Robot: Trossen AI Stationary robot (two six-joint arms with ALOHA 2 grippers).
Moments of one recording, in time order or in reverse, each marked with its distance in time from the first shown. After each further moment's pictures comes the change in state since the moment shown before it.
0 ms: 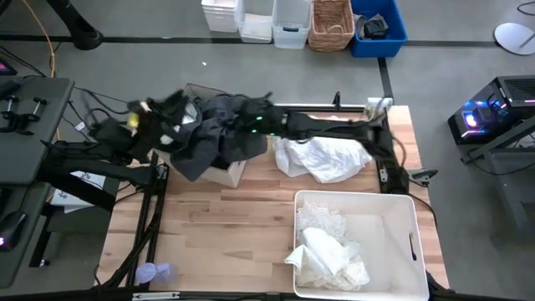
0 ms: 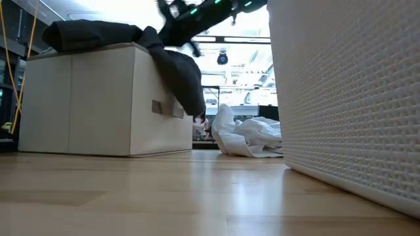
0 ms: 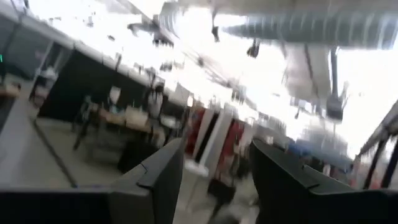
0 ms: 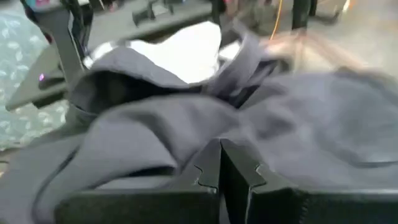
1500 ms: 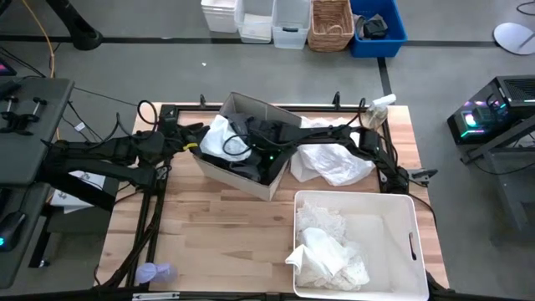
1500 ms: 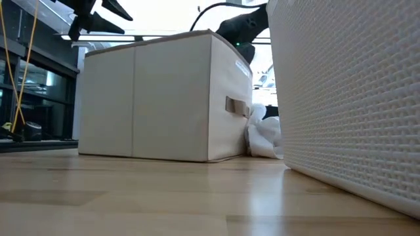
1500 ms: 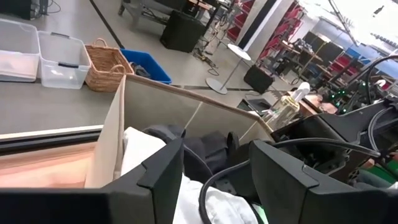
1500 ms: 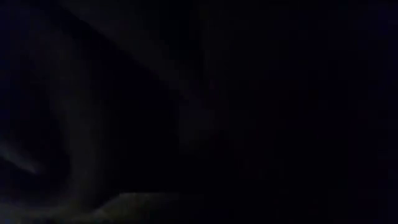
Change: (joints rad) left arm -0.005 0.022 0.000 -0.801 -0.017 -0.682; right arm -0.004 0.201 -0.125 -0.762 -0.308 0.203
